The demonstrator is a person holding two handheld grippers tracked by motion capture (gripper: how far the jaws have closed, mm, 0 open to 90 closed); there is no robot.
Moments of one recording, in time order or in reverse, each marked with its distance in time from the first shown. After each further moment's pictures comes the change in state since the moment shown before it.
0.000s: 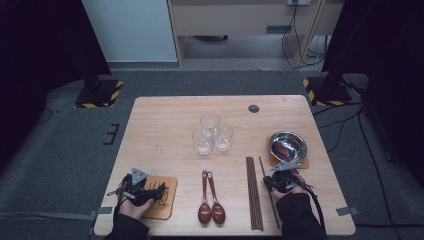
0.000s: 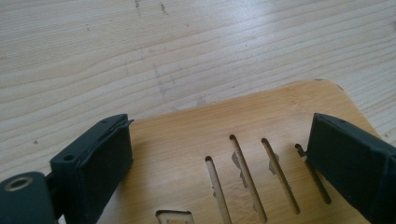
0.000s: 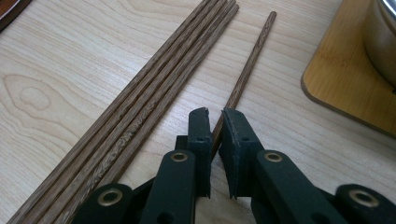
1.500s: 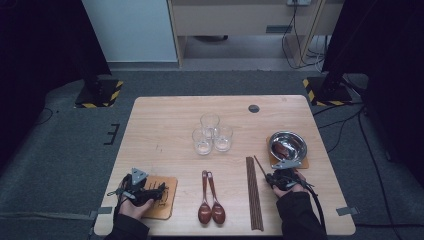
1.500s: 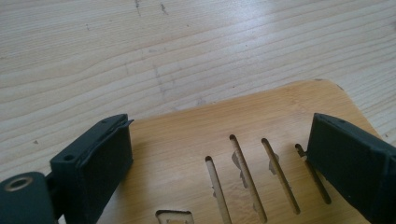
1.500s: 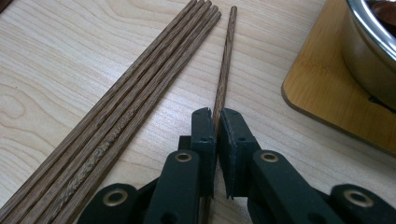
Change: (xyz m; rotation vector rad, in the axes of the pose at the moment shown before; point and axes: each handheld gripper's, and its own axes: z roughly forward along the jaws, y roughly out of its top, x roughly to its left) left arm 0.000 0.000 0.000 -0.001 0.001 0.000; right arm -0.005 0.002 0.003 -0.013 -0.033 -0.006
